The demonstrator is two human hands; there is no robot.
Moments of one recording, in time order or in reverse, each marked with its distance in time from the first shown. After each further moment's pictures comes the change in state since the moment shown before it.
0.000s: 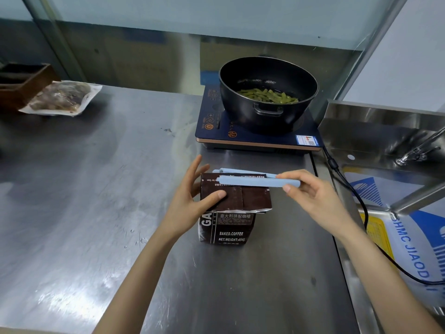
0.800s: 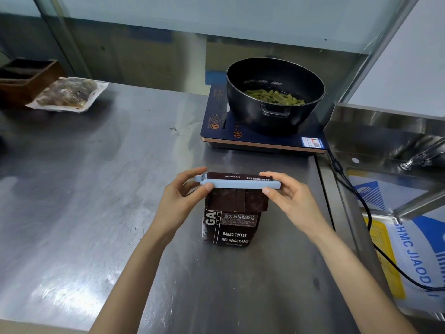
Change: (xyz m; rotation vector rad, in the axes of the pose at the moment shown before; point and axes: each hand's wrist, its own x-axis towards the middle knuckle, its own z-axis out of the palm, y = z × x) left_hand -0.006 0.002 -0.018 -0.128 0.123 -0.092; right_hand 0.009 0.000 0.041 0.071 -0.011 0.041
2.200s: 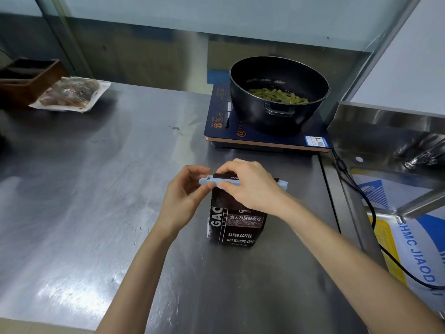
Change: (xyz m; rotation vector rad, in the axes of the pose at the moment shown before) left_hand 0.005 0.000 -0.004 0.006 0.006 0.139; right_hand 0.030 -0.061 0.056 -0.655 -0.250 -0.115
